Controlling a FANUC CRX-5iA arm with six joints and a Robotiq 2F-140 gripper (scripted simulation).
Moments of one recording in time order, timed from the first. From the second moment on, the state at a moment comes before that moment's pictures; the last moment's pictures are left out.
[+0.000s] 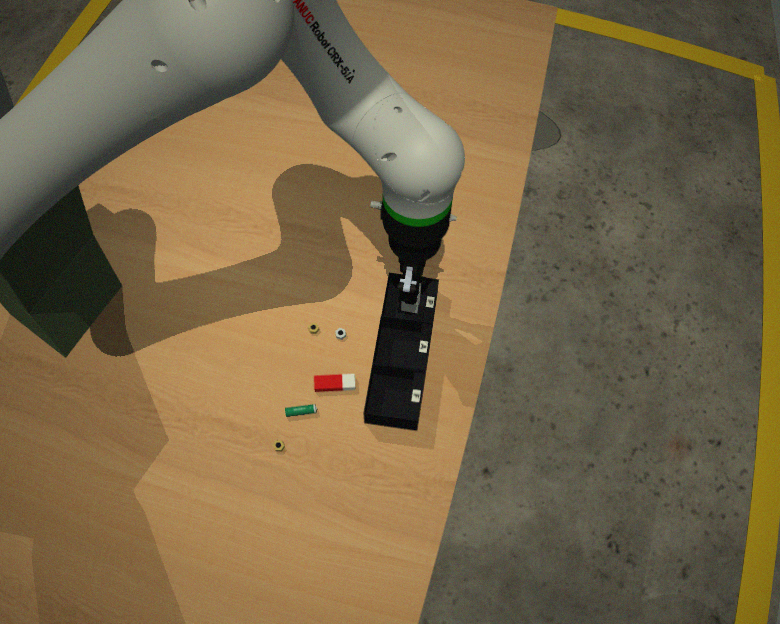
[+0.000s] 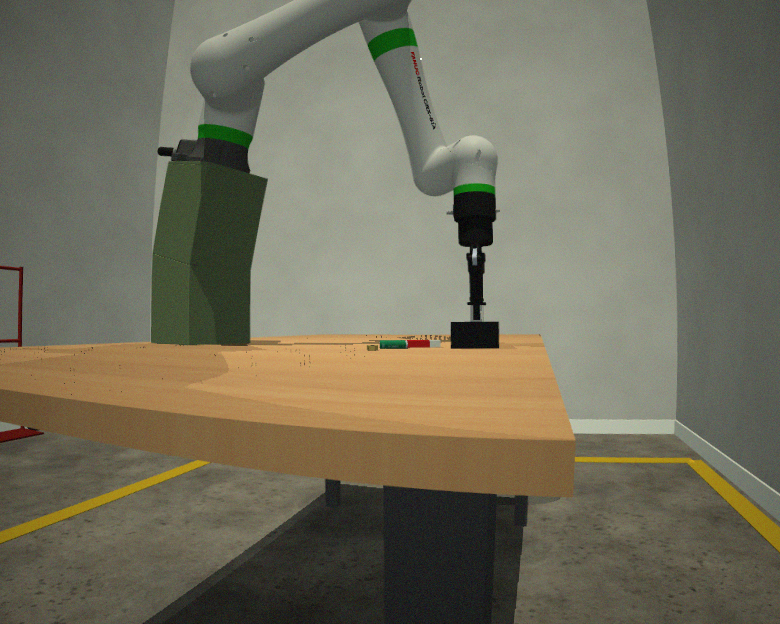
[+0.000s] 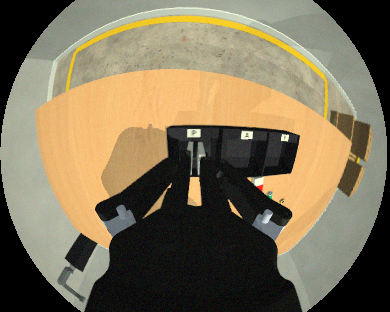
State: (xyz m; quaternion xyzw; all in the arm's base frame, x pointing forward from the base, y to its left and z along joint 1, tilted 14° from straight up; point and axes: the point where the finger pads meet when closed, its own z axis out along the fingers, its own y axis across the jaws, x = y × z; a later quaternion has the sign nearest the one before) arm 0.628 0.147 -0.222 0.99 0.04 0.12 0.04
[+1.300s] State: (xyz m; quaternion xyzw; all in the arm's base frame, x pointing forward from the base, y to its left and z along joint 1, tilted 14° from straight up) arm 0.623 0.148 -0.199 0.99 0.04 0.12 0.04
